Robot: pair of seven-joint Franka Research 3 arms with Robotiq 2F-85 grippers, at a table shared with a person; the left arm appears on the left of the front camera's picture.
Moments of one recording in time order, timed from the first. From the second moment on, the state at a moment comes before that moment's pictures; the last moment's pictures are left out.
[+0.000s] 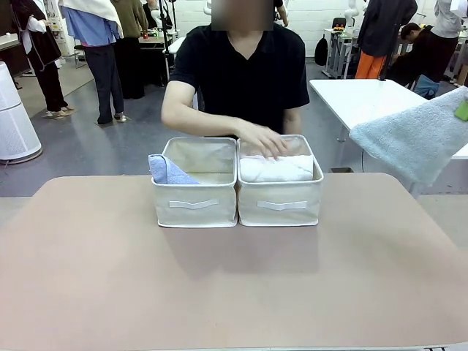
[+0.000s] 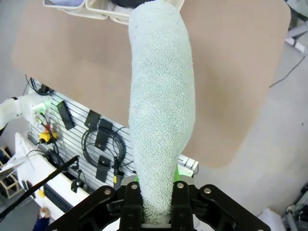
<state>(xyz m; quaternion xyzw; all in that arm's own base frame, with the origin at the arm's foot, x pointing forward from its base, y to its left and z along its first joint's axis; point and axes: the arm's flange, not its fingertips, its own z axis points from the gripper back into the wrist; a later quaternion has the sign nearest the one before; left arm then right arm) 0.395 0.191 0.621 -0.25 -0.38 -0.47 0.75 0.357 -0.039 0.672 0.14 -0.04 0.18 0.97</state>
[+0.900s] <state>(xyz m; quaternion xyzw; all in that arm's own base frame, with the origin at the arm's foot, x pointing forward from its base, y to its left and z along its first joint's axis) 0.395 0.191 0.621 -0.25 -0.38 -0.47 0.75 0.408 0.070 0.741 0.08 -0.07 0.33 0.94</state>
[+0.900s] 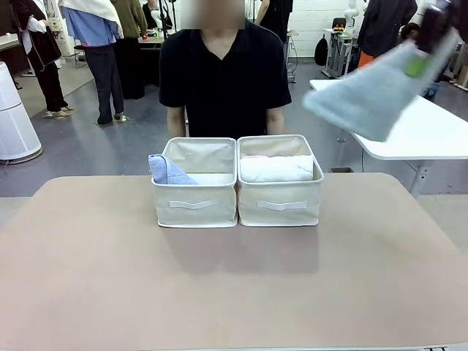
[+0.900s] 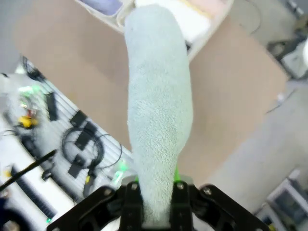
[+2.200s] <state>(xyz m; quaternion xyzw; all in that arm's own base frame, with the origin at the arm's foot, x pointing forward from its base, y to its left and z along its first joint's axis) 0.395 0.192 0.621 -0.25 -0.38 -0.47 0.75 0.497 0.298 0.691 -0.03 -0.06 0.42 0.91</state>
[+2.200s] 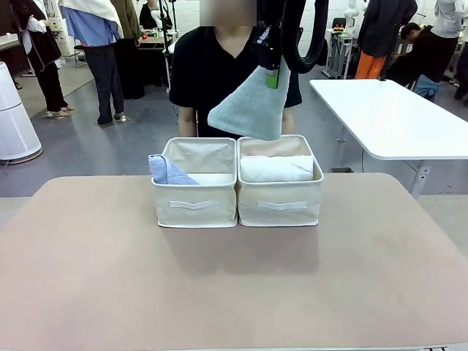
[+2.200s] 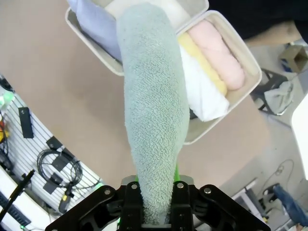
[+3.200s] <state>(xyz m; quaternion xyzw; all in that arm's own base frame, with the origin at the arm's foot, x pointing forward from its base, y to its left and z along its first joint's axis) 0.395 0.192 0.621 -0.25 -0.38 -0.47 0.75 0.524 0.365 0.656 -0.05 -0.11 0.52 0.85</state>
